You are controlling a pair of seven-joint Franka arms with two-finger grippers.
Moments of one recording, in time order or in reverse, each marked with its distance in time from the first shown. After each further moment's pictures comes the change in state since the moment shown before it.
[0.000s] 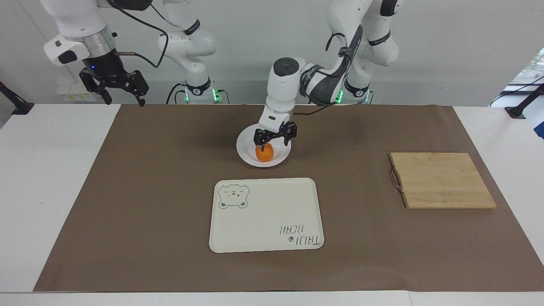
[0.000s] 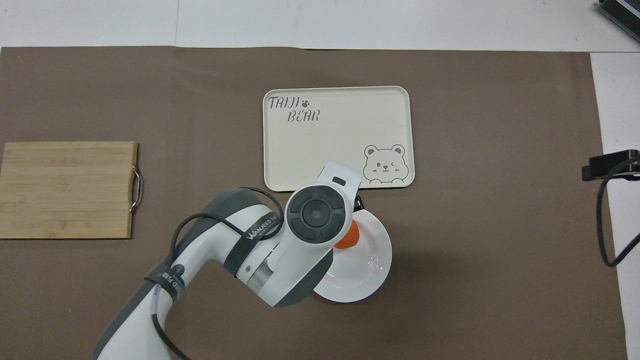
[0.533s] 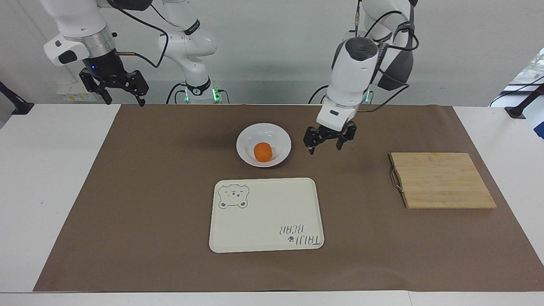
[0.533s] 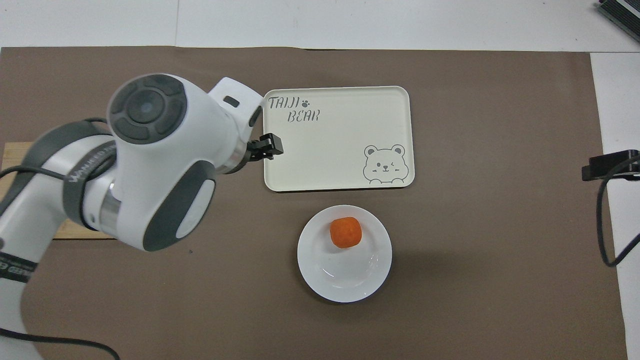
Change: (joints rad) left arm 0.292 -0.070 0.019 0.169 0.000 -0.242 0.416; right arm 0.000 0.000 0.000 0.000 0.000 0.000 0.000
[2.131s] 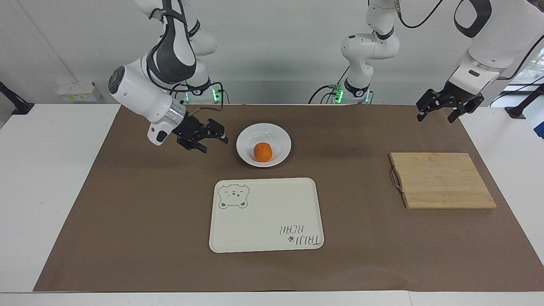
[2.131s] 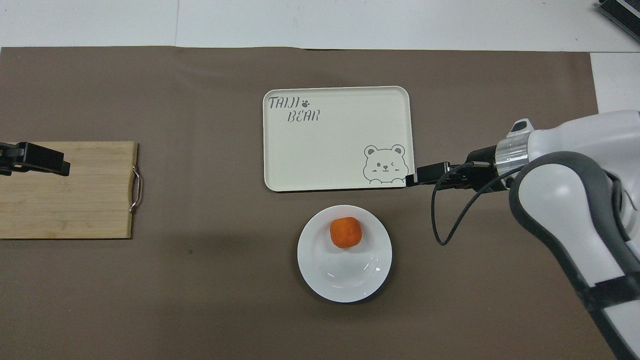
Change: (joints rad) left arm 0.438 -0.180 0.001 0.033 0.001 -0.341 0.658; right arm 0.108 0.145 0.062 -0.415 0.745 0.442 -0.231
